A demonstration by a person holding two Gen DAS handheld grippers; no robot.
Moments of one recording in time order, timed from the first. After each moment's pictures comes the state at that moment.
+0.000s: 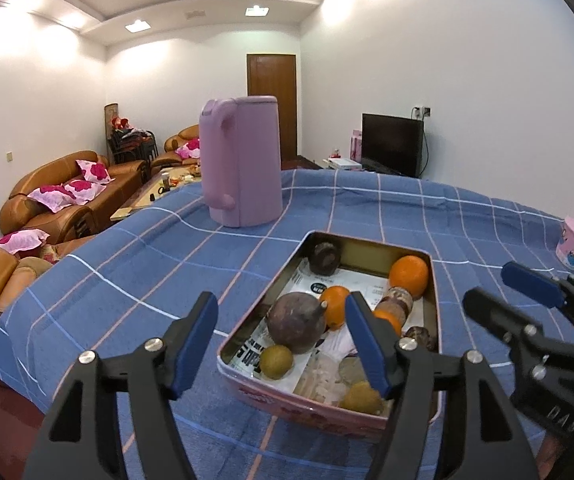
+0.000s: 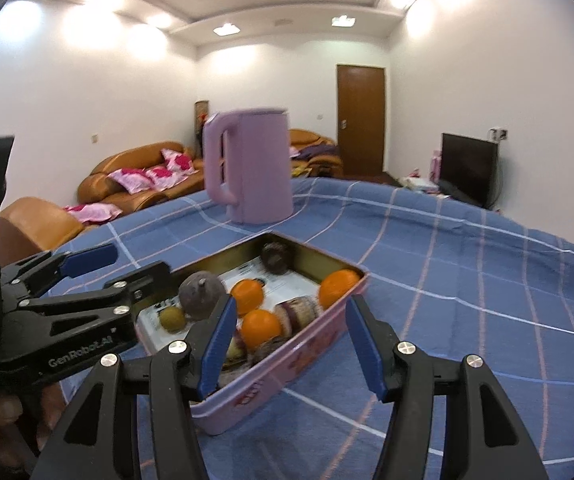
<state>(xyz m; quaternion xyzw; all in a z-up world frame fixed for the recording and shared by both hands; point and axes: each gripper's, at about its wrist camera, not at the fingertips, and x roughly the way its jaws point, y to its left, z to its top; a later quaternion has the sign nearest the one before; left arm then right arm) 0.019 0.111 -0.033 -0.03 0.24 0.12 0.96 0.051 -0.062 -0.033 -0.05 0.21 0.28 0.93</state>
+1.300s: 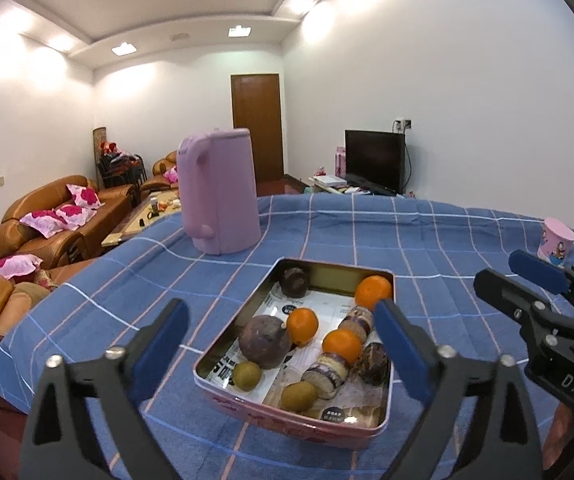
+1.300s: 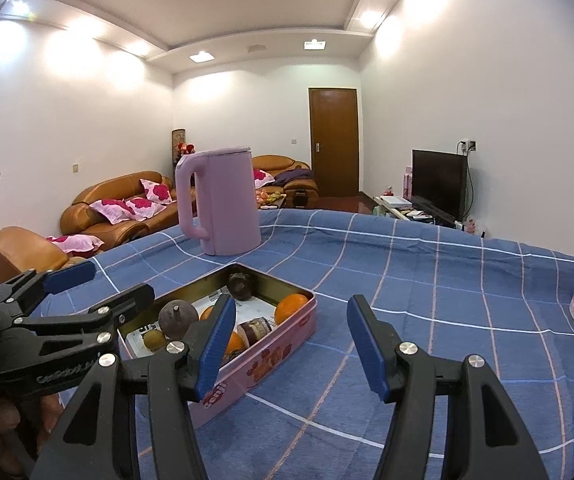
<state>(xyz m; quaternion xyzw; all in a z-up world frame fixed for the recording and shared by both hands) 0.005 0.081 -0.009 0.00 0.21 0.10 0.97 0.032 -0.104 -0.011 -0.02 0.17 0.25 0.95</state>
